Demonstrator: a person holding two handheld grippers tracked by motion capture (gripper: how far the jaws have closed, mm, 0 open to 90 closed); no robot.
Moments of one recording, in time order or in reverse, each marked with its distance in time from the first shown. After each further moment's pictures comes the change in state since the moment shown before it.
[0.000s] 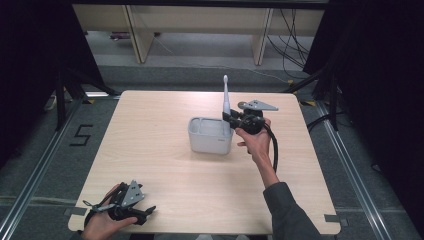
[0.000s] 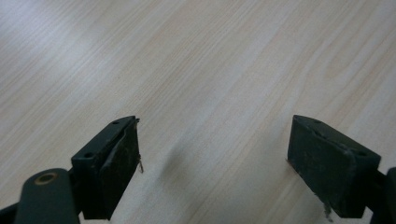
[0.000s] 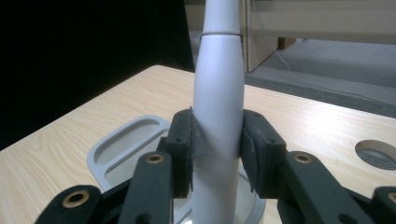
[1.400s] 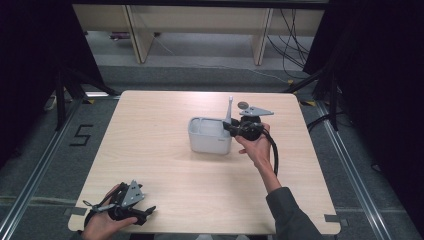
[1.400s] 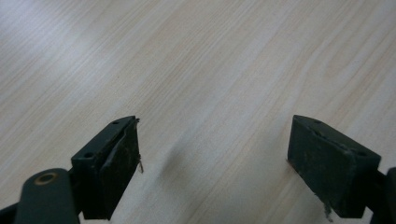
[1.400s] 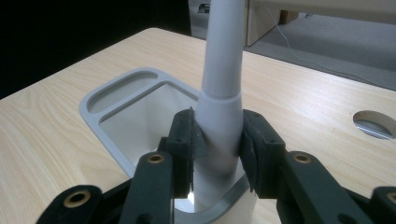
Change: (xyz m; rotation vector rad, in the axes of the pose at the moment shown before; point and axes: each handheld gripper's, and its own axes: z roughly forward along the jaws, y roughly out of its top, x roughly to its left) left arm 0.000 0.000 0.000 0.002 -0.001 0.000; right arm 0.005 -0.016 -0.001 0.124 -0.015 -0.047
